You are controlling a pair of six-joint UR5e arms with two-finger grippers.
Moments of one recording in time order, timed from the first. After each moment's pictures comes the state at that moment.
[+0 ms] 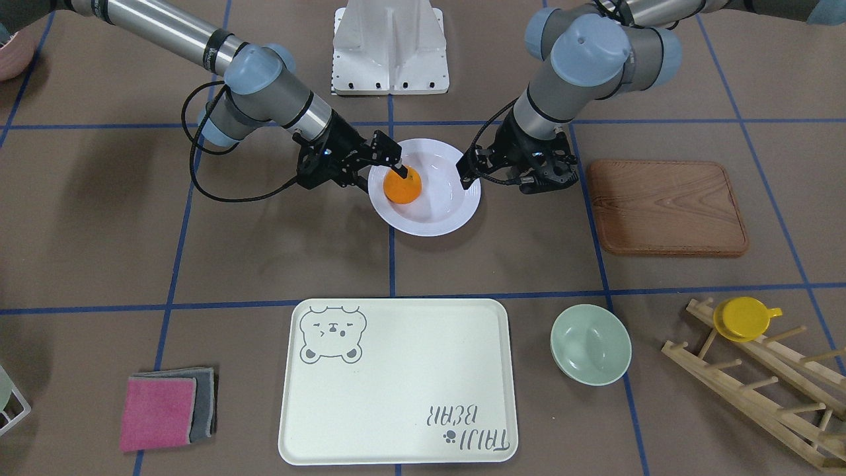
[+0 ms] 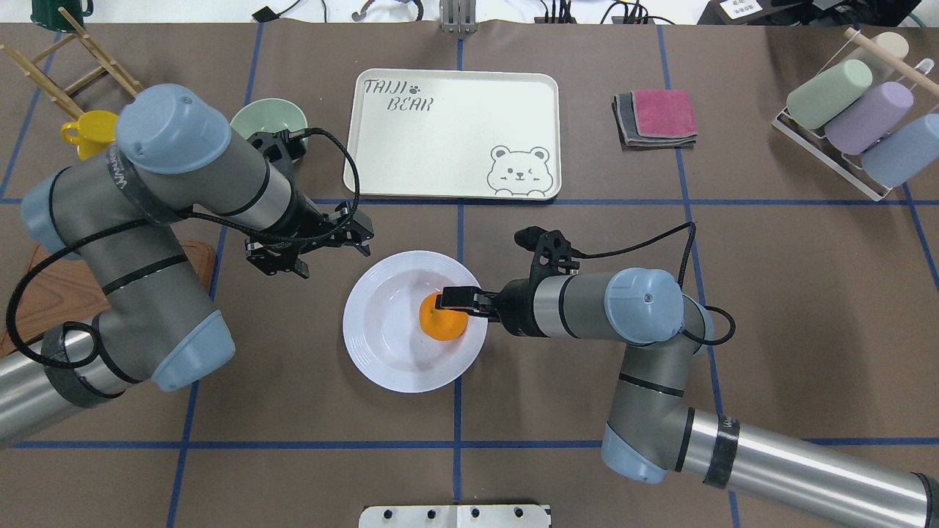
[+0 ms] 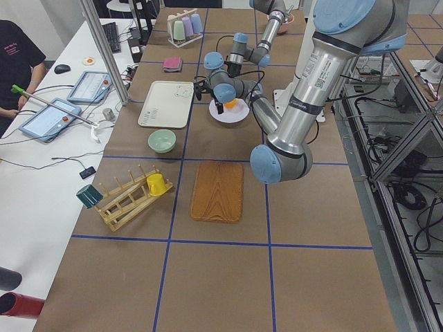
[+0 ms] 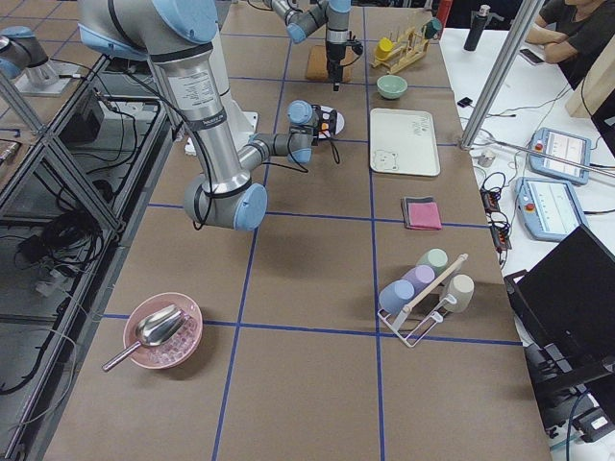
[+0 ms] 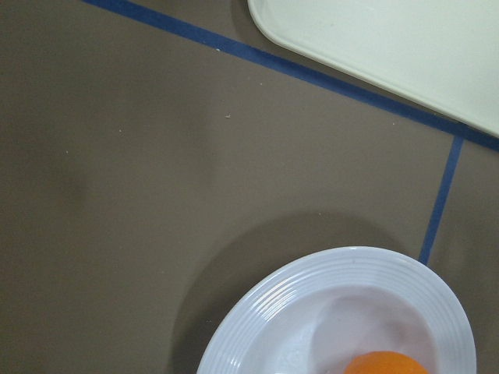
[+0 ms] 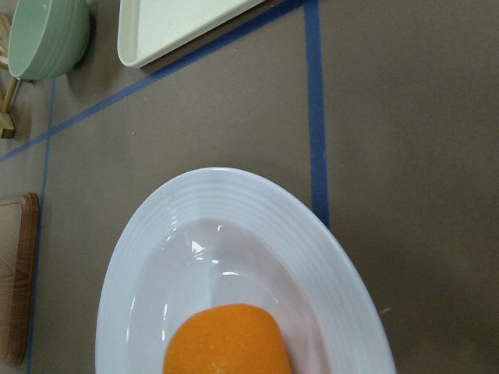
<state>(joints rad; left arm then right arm) -0.68 -2.07 -1.80 -1.78 -2.15 -1.45 0.40 -1.07 1.49 -0.49 1.76 1.58</state>
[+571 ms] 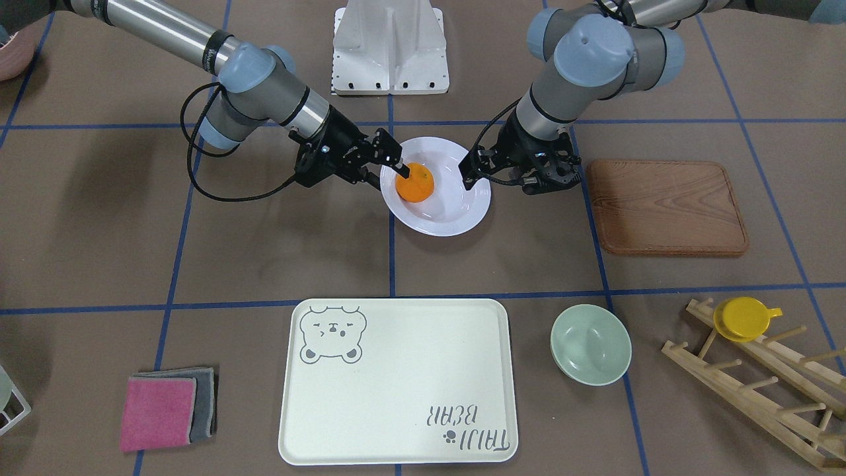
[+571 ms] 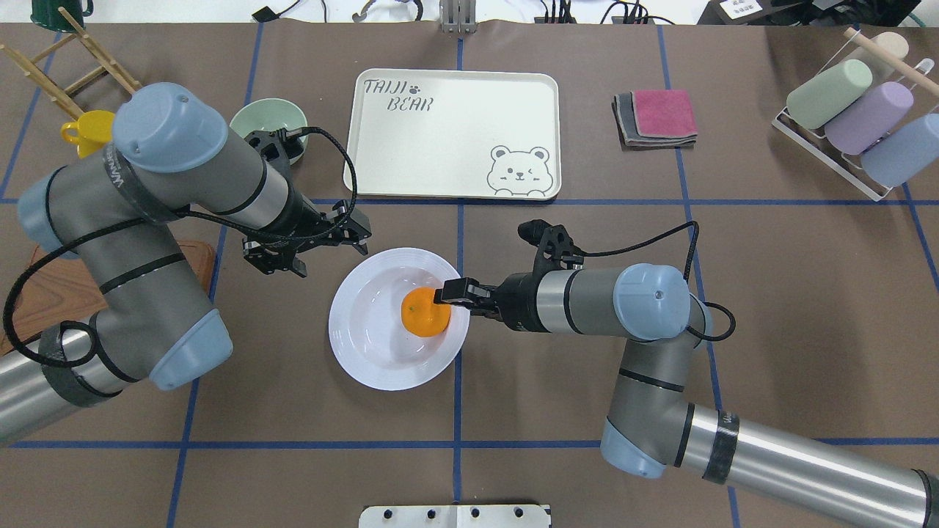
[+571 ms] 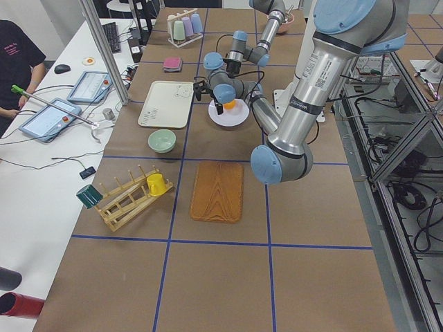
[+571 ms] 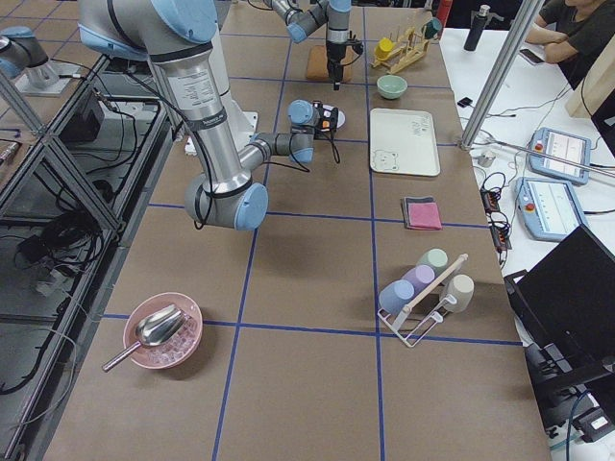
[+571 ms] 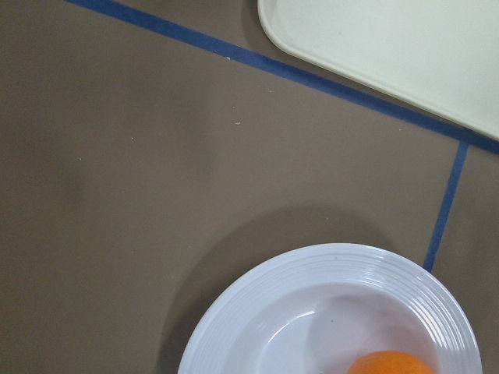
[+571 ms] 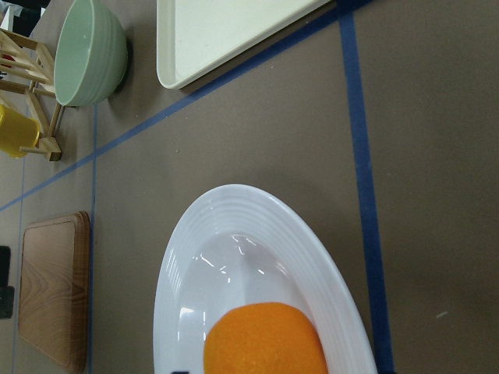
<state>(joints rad) -0.69 -2.06 -1.80 -1.78 -2.15 -1.45 0.41 -1.07 1.49 -0.42 1.77 1.64</state>
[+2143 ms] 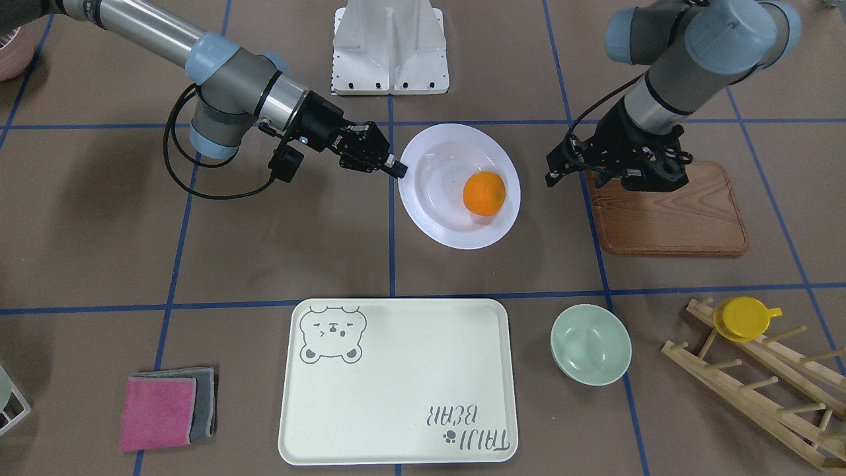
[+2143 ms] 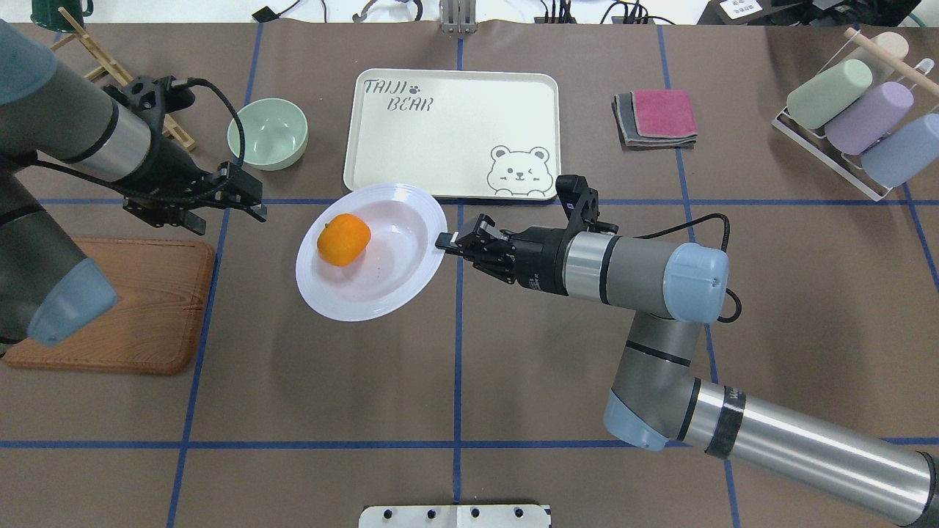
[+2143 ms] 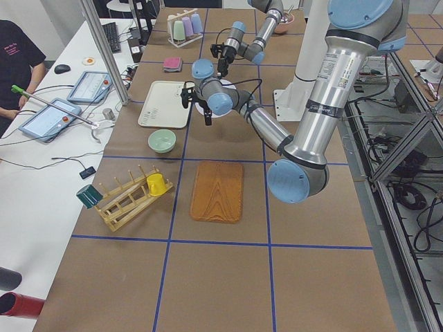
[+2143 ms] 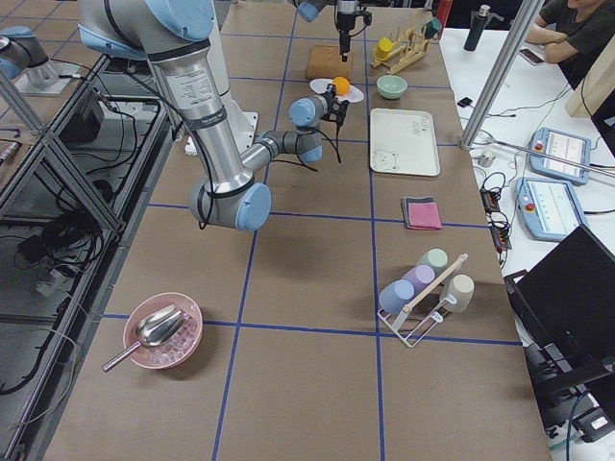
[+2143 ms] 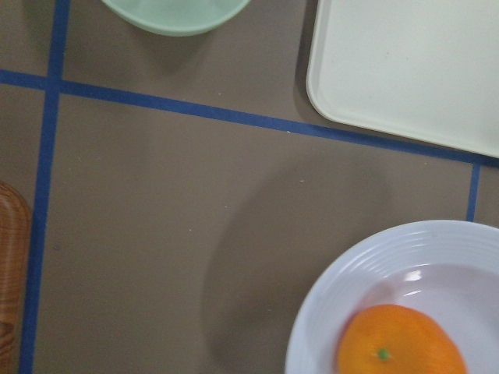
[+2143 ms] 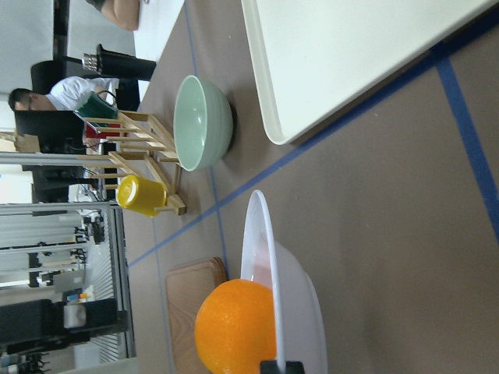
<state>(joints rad) -0.90 -1.87 -1.90 -1.78 -2.29 -1.08 0.47 -1.06 1.50 -0.14 1.61 1.94</state>
